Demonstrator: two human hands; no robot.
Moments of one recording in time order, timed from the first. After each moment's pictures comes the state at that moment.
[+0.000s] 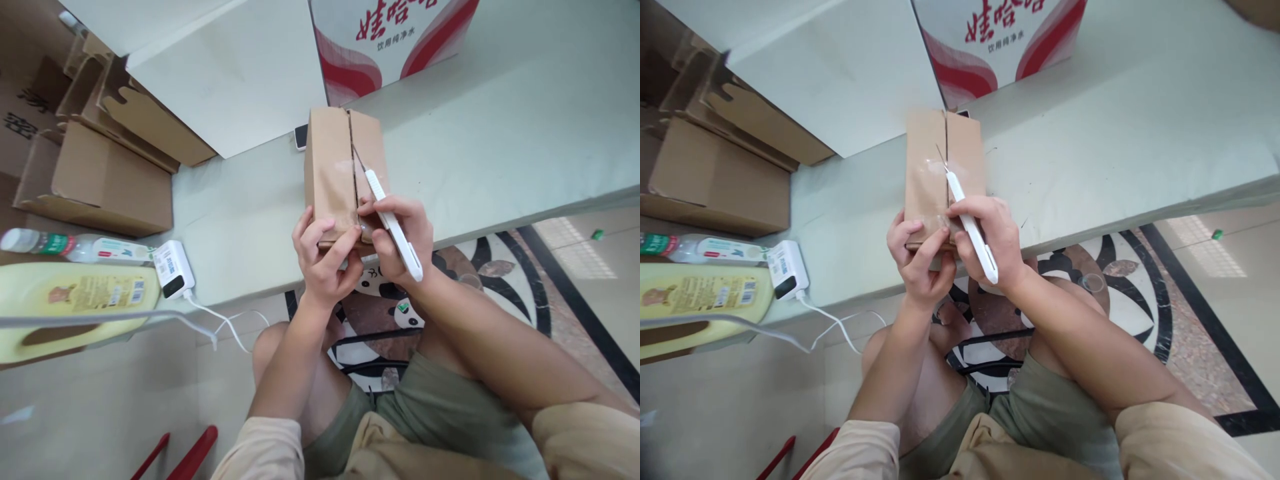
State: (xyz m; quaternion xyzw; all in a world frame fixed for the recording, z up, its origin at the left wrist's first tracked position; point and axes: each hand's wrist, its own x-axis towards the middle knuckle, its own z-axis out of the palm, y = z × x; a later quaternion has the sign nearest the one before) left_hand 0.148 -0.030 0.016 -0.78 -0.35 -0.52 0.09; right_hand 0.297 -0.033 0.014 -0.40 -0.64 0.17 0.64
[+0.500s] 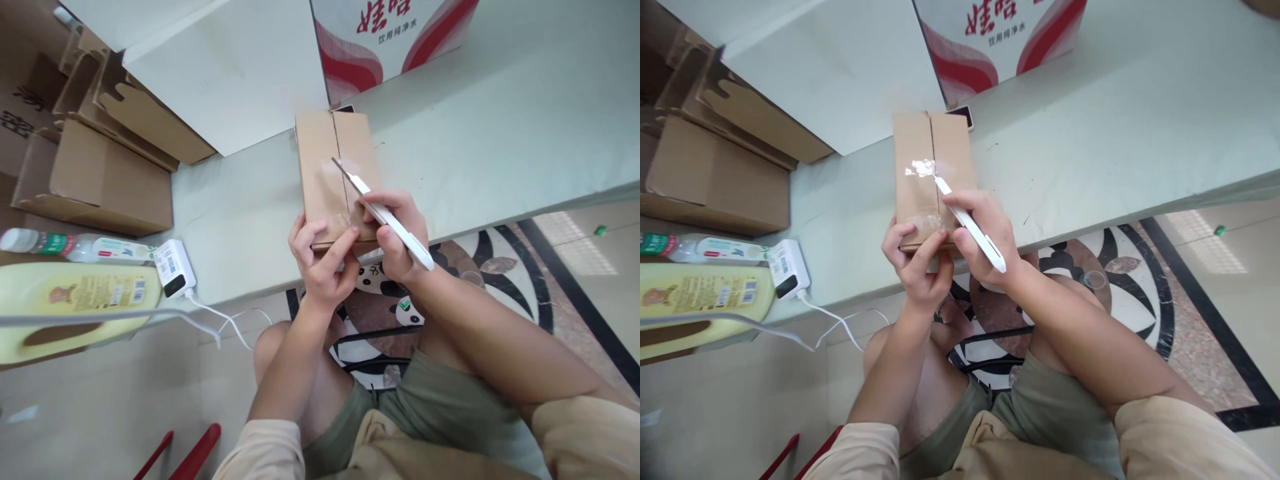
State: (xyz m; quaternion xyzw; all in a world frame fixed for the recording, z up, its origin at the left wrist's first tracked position) left_hand 0.142 -0.041 0.013 -0.77 -0.38 -0.51 0.07; right_hand 0.291 -0.028 0.018 -0.37 -0.64 0.18 0.65
